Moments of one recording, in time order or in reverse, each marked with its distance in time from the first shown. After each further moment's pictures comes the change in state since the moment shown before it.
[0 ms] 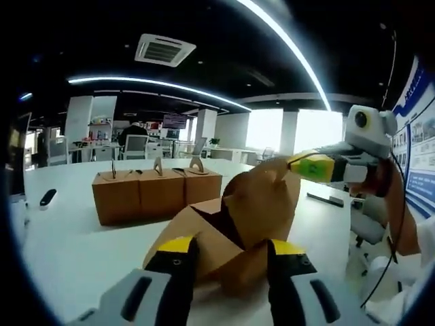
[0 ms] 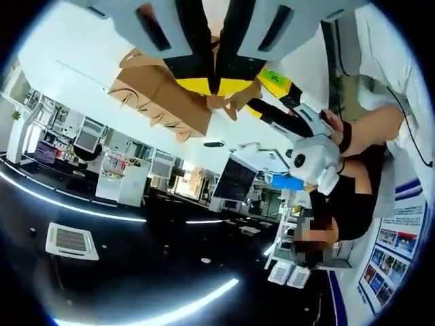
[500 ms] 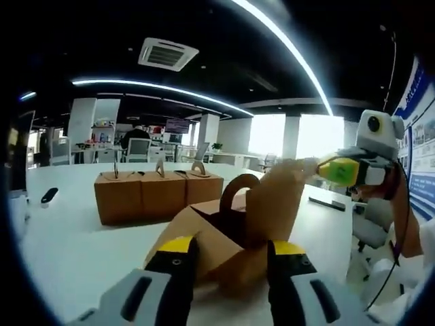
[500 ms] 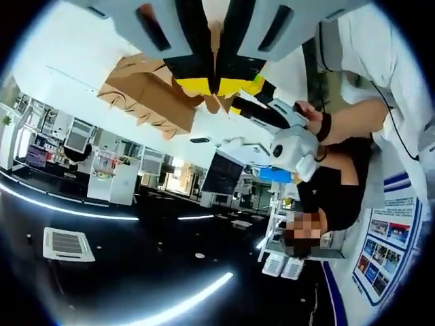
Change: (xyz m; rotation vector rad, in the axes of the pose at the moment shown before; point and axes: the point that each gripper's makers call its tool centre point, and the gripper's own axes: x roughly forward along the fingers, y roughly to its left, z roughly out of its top) left arm 0.001 -0.001 -0.004 -0.010 -0.040 0.017; right arm -0.021 0.022 0.005 0.055 -0.047 0.089
